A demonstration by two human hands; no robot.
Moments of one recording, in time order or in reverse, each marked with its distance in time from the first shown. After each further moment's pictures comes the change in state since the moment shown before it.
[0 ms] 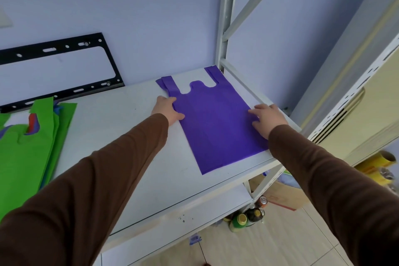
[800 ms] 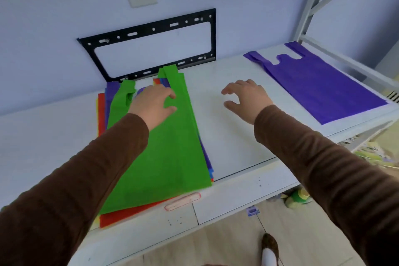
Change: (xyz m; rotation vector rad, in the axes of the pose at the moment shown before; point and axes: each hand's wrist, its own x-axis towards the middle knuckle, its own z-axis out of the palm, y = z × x) left_hand -0.189 -0.288 -0.259 0.451 0.152 0.346; right_hand -0.138 -0.414 0.015 0.121 0.123 -0.346
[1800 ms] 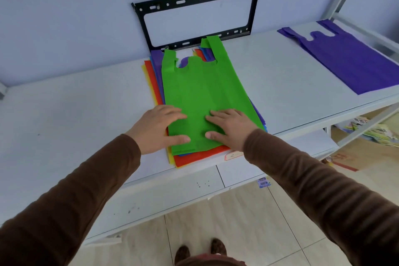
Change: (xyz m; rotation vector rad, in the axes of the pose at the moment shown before) left_hand -0.178 -0.115 -0.011 -0.083 -0.292 0.164; right_hand -0.089 -0.184 0.089 -0.080 -0.369 -0.207
